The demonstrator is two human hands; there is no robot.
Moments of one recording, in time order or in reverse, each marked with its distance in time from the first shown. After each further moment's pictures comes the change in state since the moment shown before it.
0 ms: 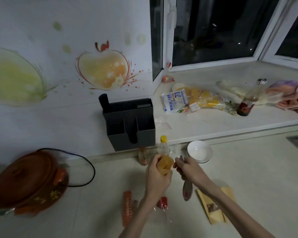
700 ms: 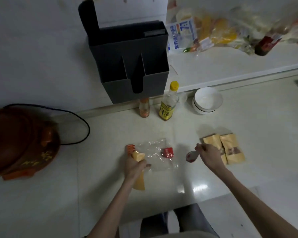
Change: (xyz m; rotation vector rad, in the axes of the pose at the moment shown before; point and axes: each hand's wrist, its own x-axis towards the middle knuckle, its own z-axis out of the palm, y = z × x) left_hand -0.054 -0.174 -0.069 0.054 -0.108 -0.881; right_hand 0.009 0.171 0.036 -0.494 0.225 0.199
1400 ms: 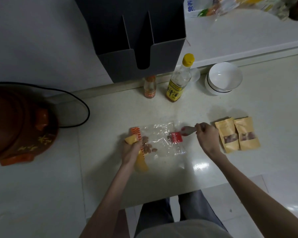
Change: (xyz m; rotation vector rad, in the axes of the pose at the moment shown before) left_hand 0.013 -0.006 -0.023 -0.178 0.047 -0.089; right_hand 0.025 -0.018 0.052 0.074 0.143 -0.022
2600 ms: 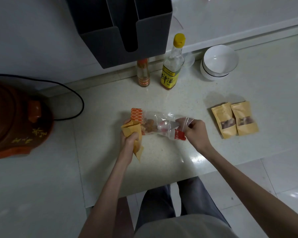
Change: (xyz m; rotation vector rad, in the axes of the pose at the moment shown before) left_hand -0.002 -0.026 -0.004 -0.151 -0.205 0.308; right_hand -0.046 -0.009 0.006 0.426 -0.190 -0.017
